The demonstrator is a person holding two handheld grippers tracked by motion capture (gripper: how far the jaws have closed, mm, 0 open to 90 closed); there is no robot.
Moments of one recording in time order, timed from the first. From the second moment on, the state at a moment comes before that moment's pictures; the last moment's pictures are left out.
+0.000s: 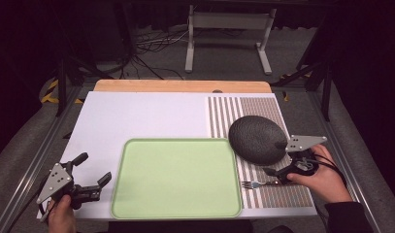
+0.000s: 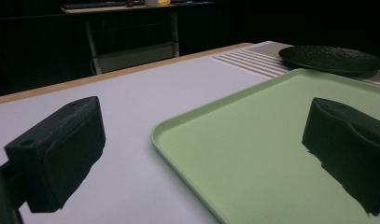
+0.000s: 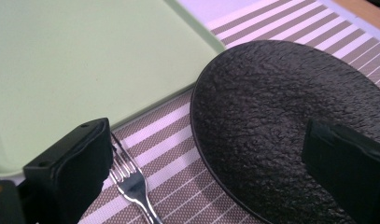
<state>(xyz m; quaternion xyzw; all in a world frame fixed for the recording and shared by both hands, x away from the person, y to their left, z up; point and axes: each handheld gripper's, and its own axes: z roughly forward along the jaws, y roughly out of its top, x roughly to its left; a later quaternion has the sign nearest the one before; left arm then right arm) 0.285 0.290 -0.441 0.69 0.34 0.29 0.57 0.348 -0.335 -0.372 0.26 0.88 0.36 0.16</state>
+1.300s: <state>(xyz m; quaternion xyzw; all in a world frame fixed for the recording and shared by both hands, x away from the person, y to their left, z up) 0.285 0.290 -0.441 0.70 0.34 0.29 0.57 0.356 -0.321 -0.389 0.21 0.95 0.22 0.05</state>
